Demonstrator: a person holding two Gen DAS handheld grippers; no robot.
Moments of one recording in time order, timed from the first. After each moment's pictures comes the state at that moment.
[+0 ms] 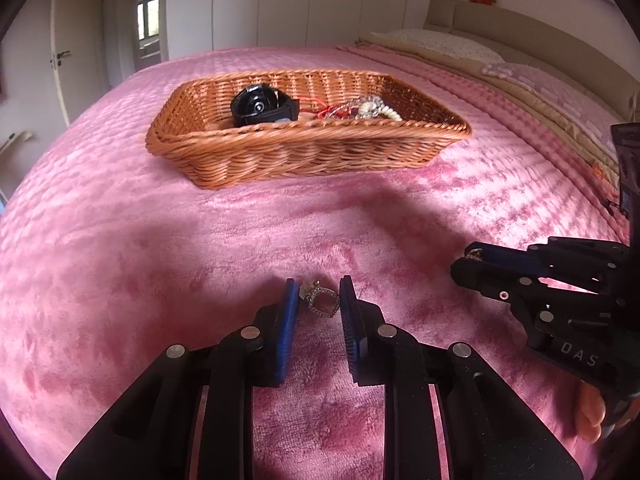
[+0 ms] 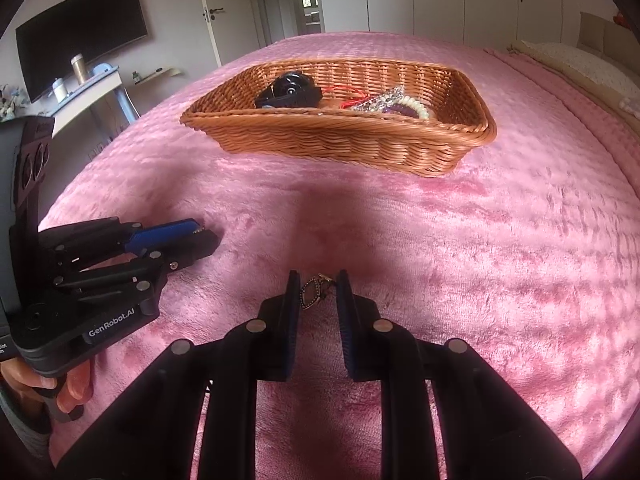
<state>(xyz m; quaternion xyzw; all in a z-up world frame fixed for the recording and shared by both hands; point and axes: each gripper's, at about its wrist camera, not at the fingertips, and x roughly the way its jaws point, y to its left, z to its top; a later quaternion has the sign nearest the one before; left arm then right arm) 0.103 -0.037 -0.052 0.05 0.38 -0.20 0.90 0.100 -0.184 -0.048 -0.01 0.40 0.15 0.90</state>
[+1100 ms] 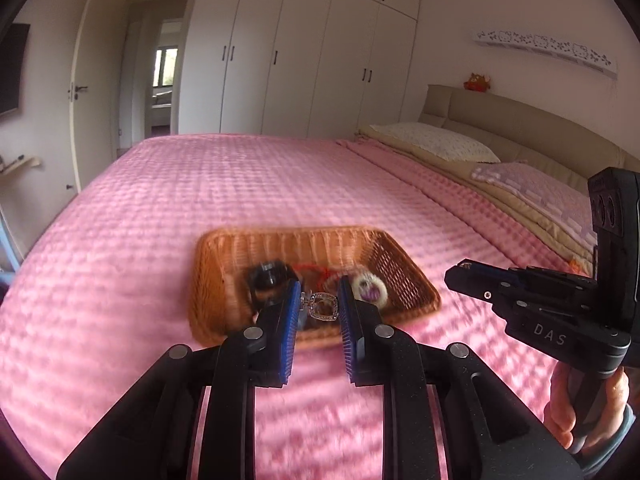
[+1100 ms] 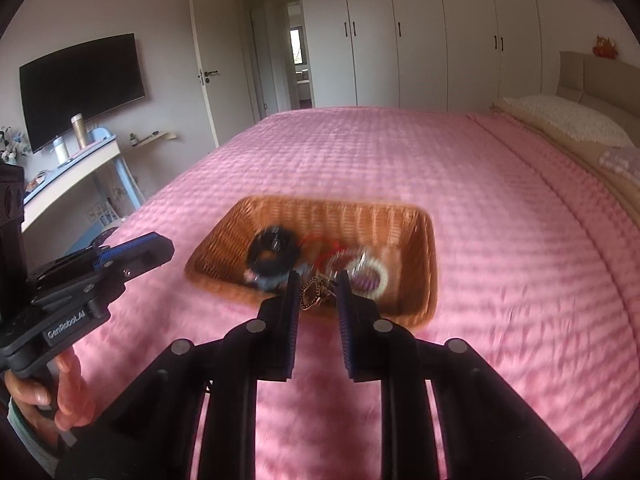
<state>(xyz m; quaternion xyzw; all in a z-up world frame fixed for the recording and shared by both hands) 0.141 -0.024 0.075 -0.02 0.26 -0.21 0.94 0.143 -0.200 0.080 0.00 0.30 0.13 0.95</state>
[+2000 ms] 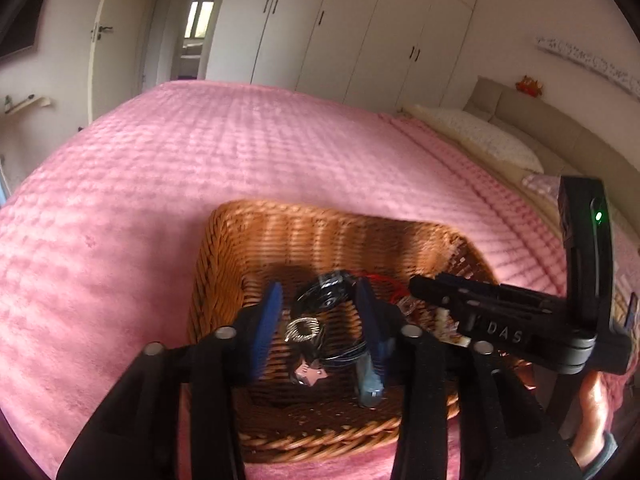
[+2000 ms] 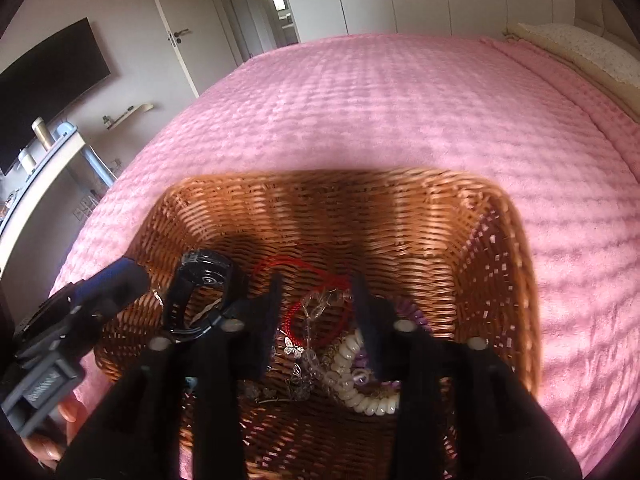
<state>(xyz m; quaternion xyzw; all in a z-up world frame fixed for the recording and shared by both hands) 0.254 -0.005 0.017 -0.08 0.32 -0.17 0.93 0.303 -0.185 0.002 0.05 0.41 0.13 0.90</state>
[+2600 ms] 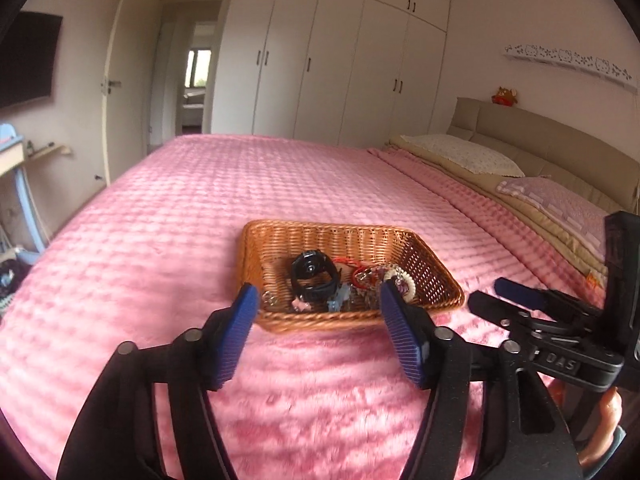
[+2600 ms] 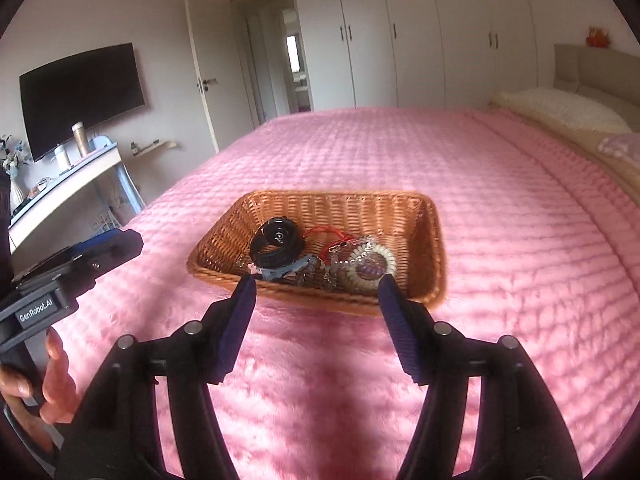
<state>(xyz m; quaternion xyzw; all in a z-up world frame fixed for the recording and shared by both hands) 0.093 0.008 0.065 -0.04 0.24 -0.14 0.96 0.108 -0.200 0.055 0.02 0.27 0.12 0.95</state>
